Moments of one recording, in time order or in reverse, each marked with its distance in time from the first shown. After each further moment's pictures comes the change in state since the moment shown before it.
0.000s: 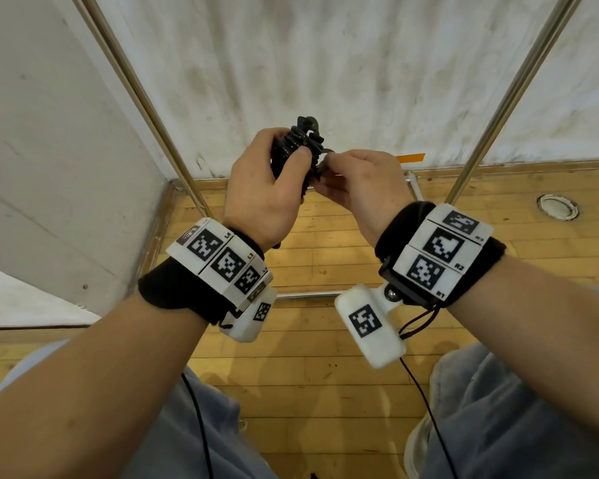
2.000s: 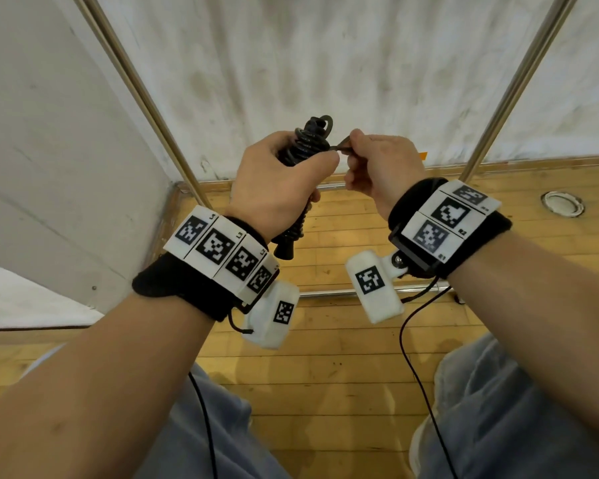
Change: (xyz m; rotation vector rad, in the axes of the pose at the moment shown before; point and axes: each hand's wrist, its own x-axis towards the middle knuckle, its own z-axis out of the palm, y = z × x) left_hand 0.001 0.025 -0.002 -0.189 -0.172 -0.204; right_hand 0.028 -0.006 -0.019 -0.064 0.079 0.010
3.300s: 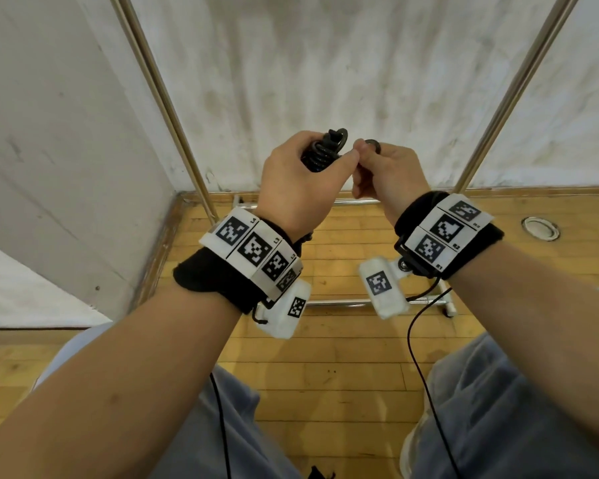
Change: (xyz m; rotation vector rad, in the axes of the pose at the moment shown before) left_hand -0.014 0.021 0.001 0.049 0.084 0.165; right_hand -0.020 -0.015 0.002 -0.133 -0.074 -0.186
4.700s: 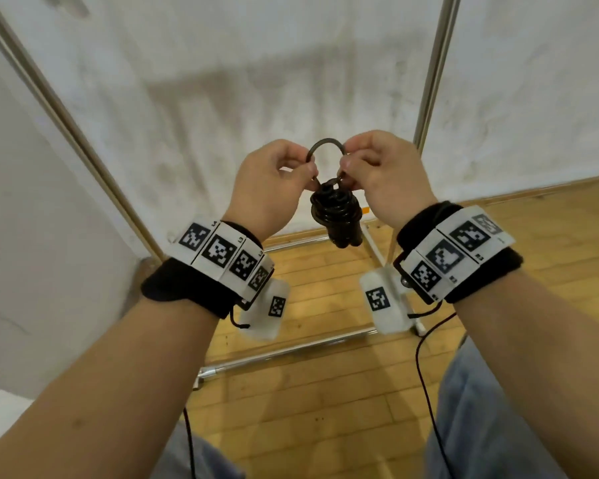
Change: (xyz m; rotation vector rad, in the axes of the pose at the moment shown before) left_hand 0.050 0.058 0.029 0.038 -0.197 0.150; right_hand -0.016 -0.078 -0.065 -0.216 0.158 -0.313
